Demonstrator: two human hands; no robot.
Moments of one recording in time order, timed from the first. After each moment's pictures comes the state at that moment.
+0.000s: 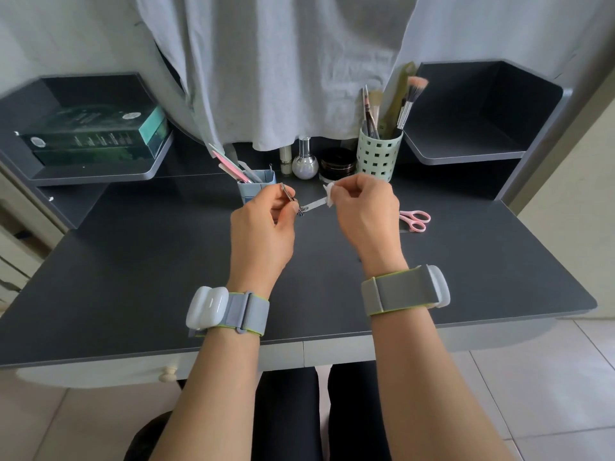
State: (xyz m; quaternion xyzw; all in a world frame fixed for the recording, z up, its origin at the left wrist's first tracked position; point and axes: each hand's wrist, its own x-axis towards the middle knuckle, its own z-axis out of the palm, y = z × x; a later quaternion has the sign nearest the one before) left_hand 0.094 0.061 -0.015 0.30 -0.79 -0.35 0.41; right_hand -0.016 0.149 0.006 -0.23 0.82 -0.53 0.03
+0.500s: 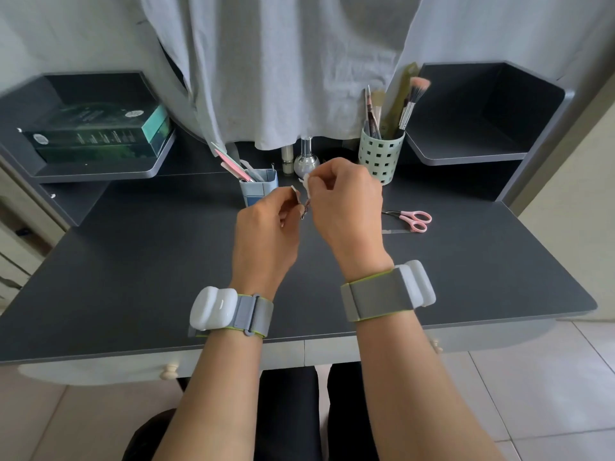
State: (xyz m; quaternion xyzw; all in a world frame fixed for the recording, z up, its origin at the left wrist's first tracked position) left_hand 0.098 0.067 -0.015 0.26 -0.82 -0.30 0.42; right_hand 0.017 0.136 0.029 -0.30 0.81 -0.50 -0.05
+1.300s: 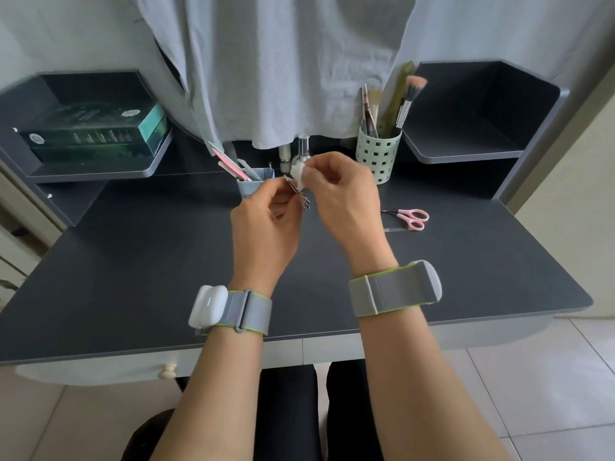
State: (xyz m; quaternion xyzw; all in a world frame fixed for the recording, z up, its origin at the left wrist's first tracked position) left_hand 0.096 0.074 -0.002 0.28 -0.75 -0.40 0.44; right_hand 0.010 0.139 0.029 -0.30 0.75 -0.59 0.04
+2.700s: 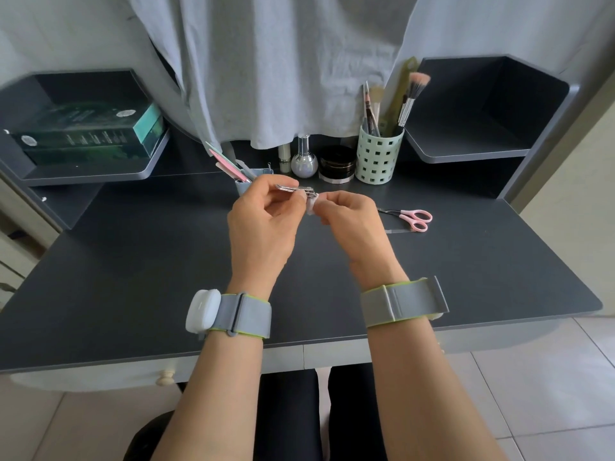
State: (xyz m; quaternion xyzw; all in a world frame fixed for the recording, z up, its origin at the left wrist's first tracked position) left_hand 0.091 0.070 -0.004 0.28 -0.70 -0.48 0.44; right_hand -0.002 0.147 -0.002 -0.22 0.73 -0.61 0.21
